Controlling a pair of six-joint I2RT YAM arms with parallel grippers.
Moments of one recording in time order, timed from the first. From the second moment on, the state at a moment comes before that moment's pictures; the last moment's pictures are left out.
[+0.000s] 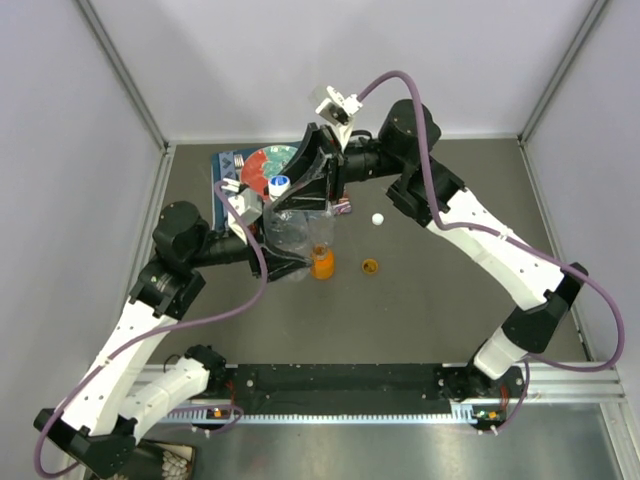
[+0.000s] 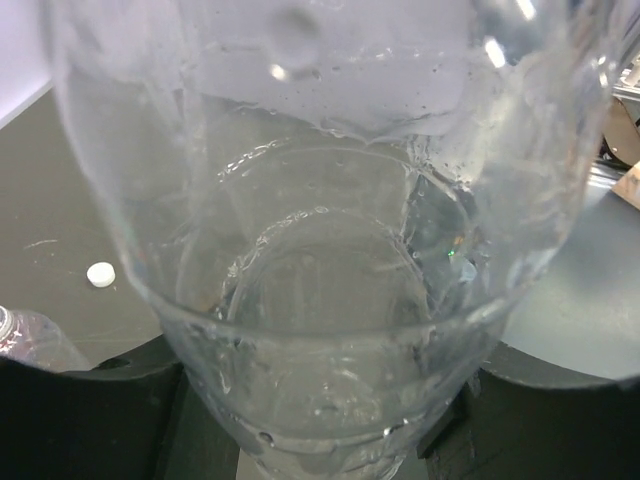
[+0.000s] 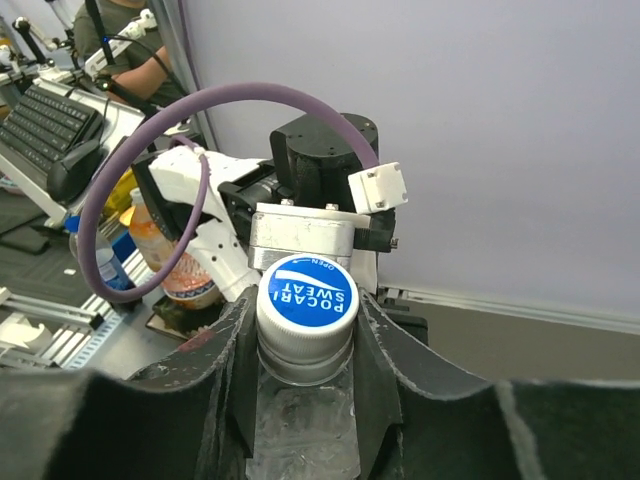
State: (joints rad) left arm -0.47 0.83 1.00 -0.17 0.94 -0.14; right arm 0.84 1.60 1.83 0.07 -1.03 0.37
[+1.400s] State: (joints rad) left arm -0.38 0.64 1.61 -0.56 0.26 0.01; right arm 1.09 2.34 2.04 0.24 -0.52 -0.01
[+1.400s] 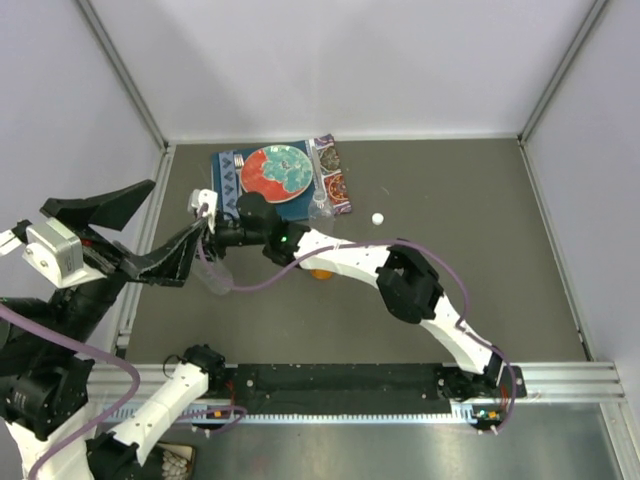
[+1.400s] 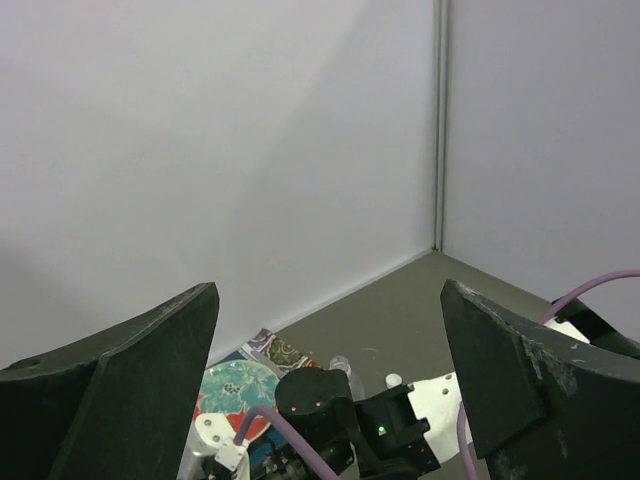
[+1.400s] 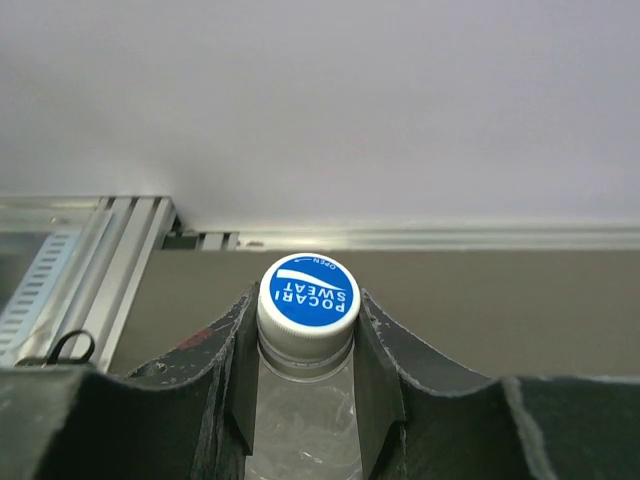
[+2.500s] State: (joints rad) left arm -0.38 0.64 1.54 -0.56 0.20 -0.03; right arm 1.12 2.43 2.03 0.47 -0.35 0.04
